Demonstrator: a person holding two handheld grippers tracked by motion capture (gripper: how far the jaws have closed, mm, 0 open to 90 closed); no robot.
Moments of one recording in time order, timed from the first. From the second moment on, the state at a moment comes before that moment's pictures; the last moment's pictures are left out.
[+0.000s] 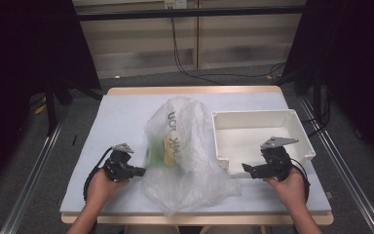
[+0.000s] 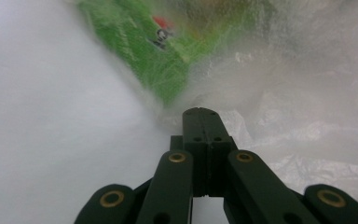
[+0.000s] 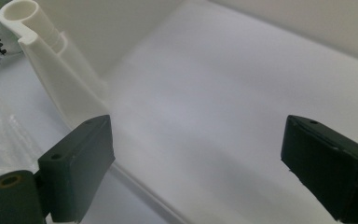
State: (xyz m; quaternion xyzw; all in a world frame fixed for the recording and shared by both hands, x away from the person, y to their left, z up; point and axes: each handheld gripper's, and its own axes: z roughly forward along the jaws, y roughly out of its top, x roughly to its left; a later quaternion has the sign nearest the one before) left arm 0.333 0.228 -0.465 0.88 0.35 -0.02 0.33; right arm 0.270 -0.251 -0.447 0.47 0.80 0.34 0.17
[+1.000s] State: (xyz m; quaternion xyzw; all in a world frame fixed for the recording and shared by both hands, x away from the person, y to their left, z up) left arm 0.319 0.231 -0.469 0.88 0.34 -0.02 0.34; right arm 0.271 -0.250 -0.447 0.47 0.80 0.34 0.17
